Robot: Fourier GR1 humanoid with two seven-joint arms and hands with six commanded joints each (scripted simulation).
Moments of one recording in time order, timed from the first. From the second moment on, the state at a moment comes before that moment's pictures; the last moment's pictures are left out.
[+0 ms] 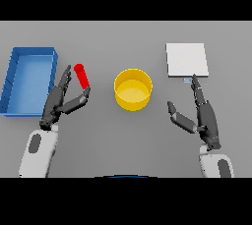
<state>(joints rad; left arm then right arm) -0.15 0.06 -0.05 -1.37 -0.17 0.00 -0.04 0.11 -0.05 0.12 -1.71 0.24 -0.06 -0.10</state>
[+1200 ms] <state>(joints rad) -0.49 0.03 0.07 -0.92 -0.14 0.04 -0.17 0.11 -0.05 0.12 -1.70 0.25 -0.07 -0.08</state>
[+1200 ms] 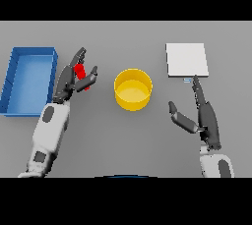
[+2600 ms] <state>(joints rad) -0.58 0.14 -0.18 -1.11 -0.32 0.06 0.05 0.13 -0.07 0.12 -1.72 0.28 -0.08 -0.08</state>
